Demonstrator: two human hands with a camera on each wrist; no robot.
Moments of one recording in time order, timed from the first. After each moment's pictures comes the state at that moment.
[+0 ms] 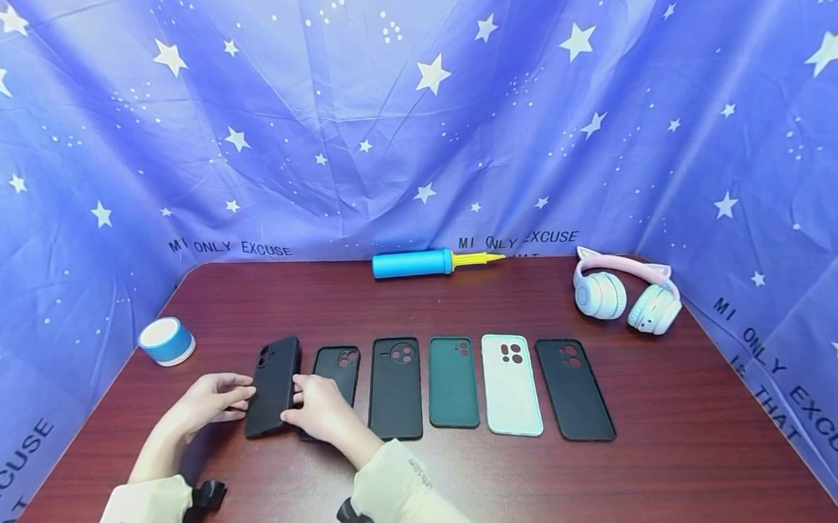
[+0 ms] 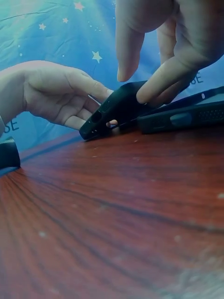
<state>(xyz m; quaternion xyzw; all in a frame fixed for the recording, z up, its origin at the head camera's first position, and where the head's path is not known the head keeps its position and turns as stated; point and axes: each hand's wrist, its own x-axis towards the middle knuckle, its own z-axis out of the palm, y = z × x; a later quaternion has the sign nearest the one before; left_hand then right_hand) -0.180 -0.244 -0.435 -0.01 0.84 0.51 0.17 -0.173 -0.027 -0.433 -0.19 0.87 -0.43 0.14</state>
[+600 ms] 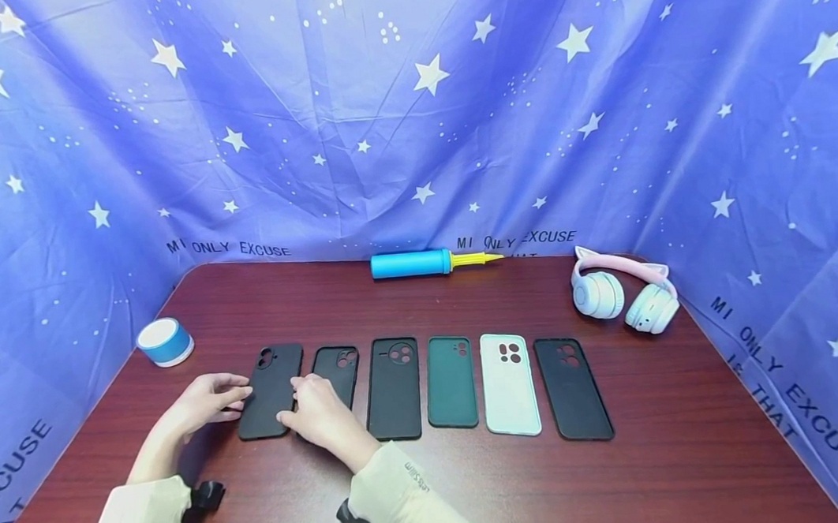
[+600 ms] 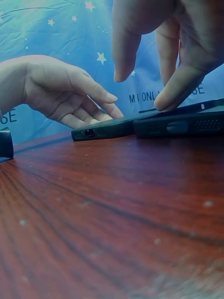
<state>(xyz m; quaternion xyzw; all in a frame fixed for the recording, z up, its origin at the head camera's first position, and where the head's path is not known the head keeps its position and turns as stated) -0.181 -0.246 -0.435 -0.03 0.85 0.49 0.16 -0.169 -0.029 -0.427 -0.20 0.91 -0.36 0.10</state>
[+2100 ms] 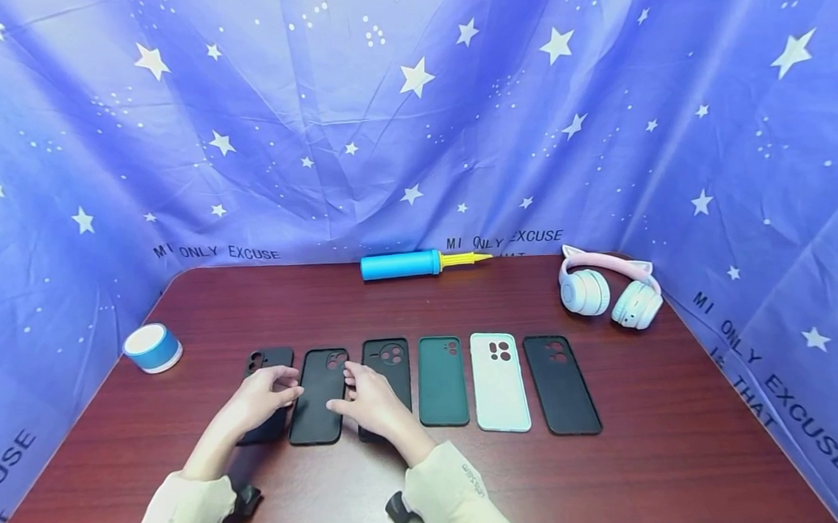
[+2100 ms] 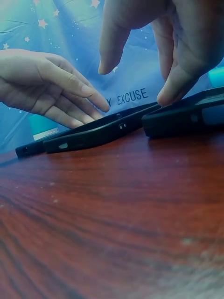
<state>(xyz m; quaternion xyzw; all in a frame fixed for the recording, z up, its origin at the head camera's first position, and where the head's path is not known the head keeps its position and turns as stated) -0.184 -0.153 -0.421 0.04 0.92 0.37 0.12 -0.173 0.053 -0.438 -0.12 0.85 -0.50 0.14</state>
